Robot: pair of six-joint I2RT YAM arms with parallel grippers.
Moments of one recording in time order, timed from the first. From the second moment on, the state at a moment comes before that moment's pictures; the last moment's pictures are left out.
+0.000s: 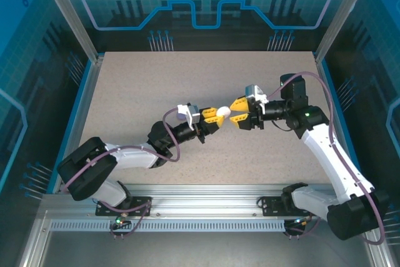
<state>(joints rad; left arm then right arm) -0.78 1.48 0.54 1.28 0.34 -0.25 0.26 1.10 1.05 -0.54 -1.13 -0.53</state>
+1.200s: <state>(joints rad) -0.78 1.48 0.54 1.30 0.37 -0.25 0.23 1.30 1.17 -0.73 -1.24 -0.89</state>
